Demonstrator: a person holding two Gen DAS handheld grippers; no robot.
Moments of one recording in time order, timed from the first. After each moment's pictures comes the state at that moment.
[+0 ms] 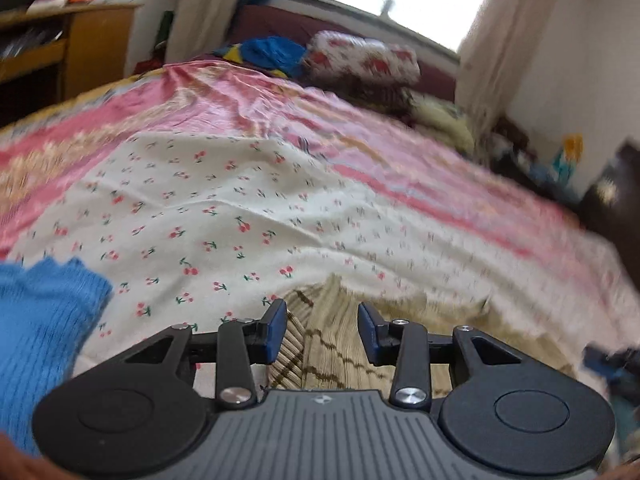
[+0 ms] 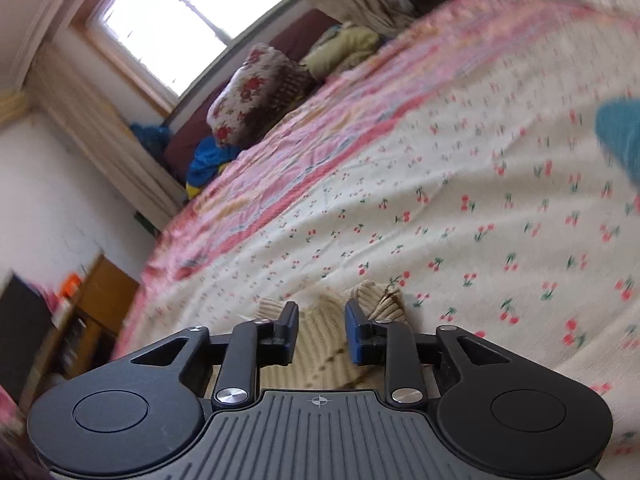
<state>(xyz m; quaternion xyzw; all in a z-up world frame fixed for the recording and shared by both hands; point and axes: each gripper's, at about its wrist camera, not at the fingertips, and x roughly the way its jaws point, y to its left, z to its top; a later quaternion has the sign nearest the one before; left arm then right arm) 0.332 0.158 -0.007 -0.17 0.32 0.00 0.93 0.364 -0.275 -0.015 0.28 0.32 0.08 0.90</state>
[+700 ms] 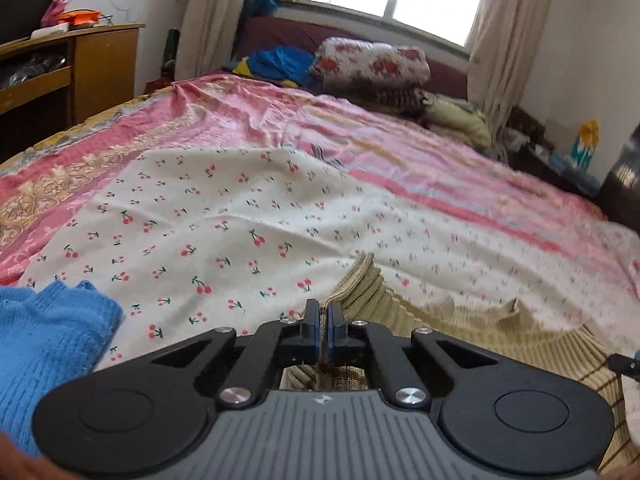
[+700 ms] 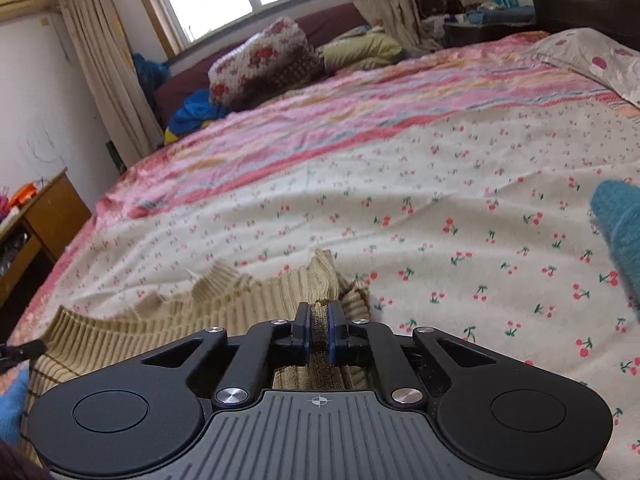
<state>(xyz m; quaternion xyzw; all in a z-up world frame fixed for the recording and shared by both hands) 0.339 0.159 -0.009 -0.15 0.31 0.03 0.94 0.365 -0.259 -0.016 0.16 0.33 0.06 0.93</state>
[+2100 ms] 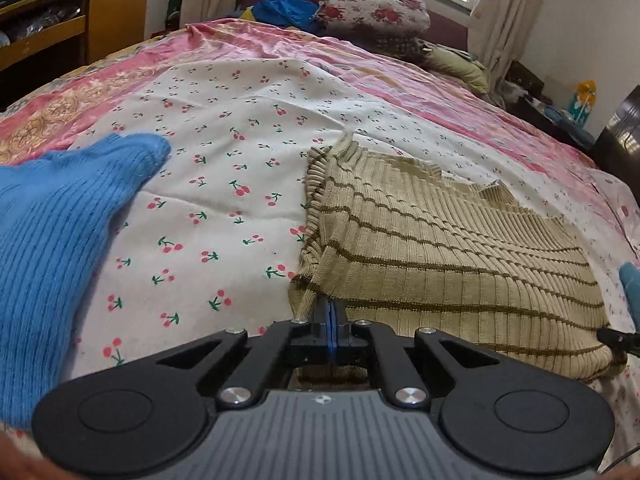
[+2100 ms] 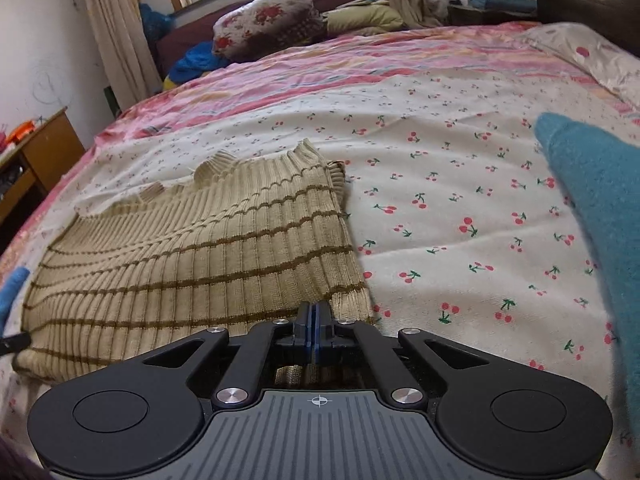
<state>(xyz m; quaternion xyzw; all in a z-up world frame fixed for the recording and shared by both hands) 0.226 0.142 -0.043 -0.15 0.38 0.02 0.91 0.276 -0.251 -0.041 0.09 0.39 0.05 0.91</state>
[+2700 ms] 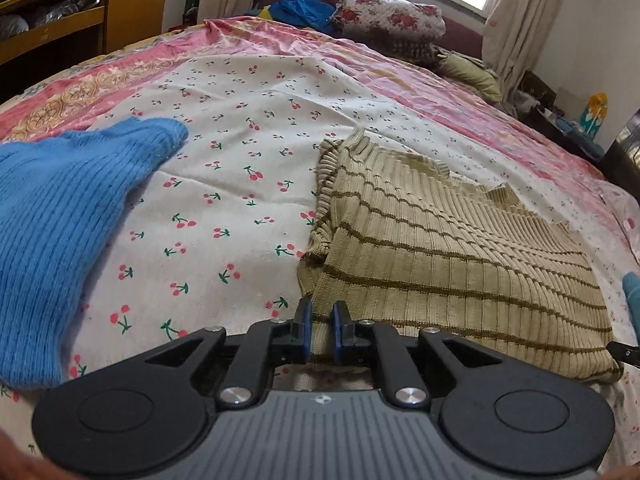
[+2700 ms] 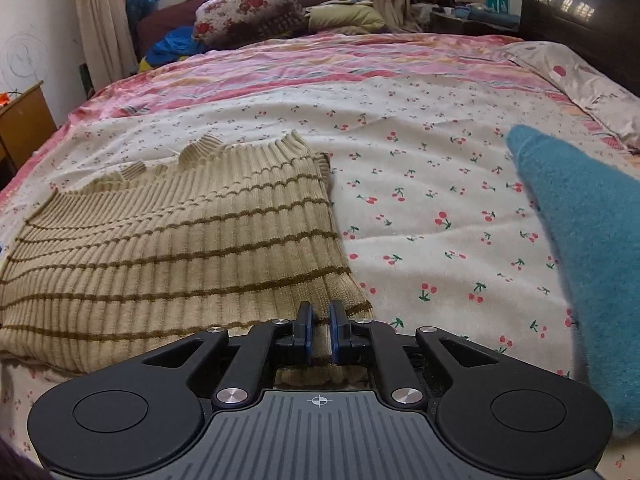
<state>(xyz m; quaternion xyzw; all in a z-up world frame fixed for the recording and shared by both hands) 0.214 0.141 -0.049 -0.17 0.38 0.04 0.91 0.257 -0.231 -0.027 0.04 0.40 0.00 0.92</state>
